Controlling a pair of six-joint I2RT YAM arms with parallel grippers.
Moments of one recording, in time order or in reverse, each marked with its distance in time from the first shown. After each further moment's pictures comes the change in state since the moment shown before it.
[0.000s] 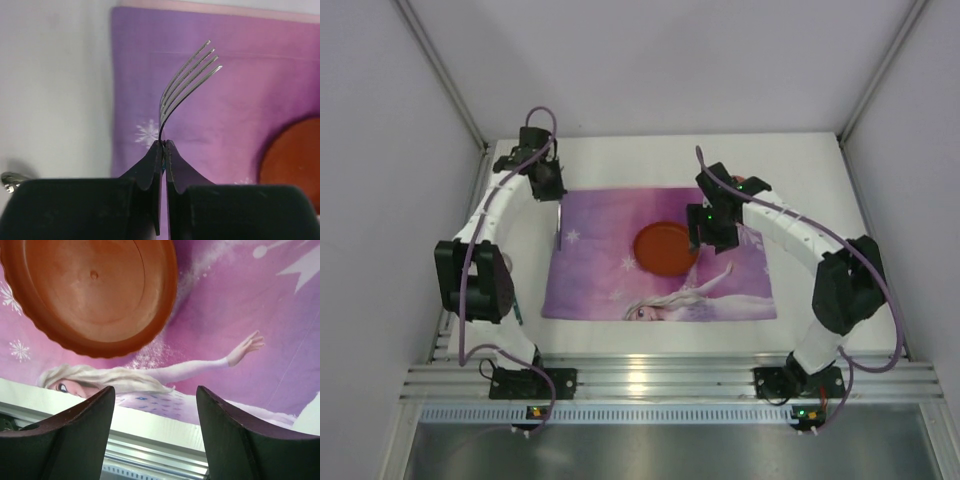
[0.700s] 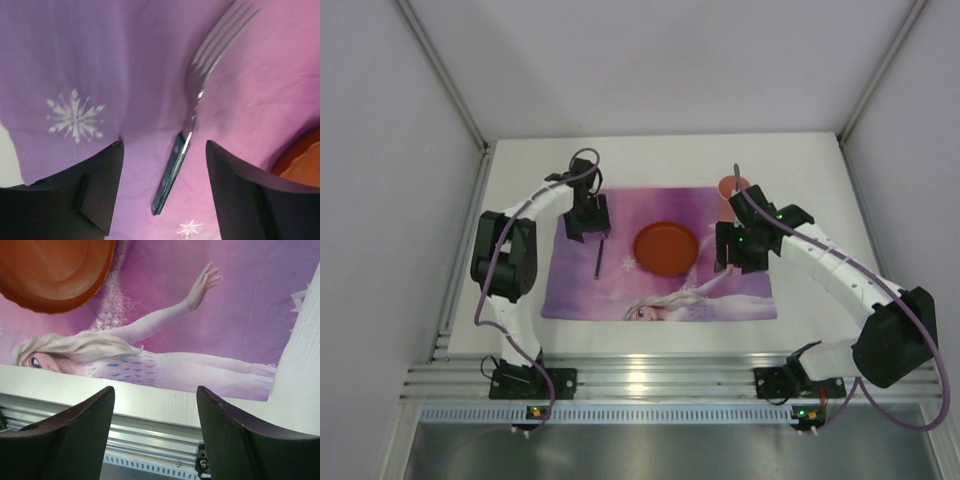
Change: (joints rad) left arm -0.204 0.228 -0.066 -0.001 0.047 -0.209; right arm -0.054 -0.347 -0.298 -0.010 0.031 0.041
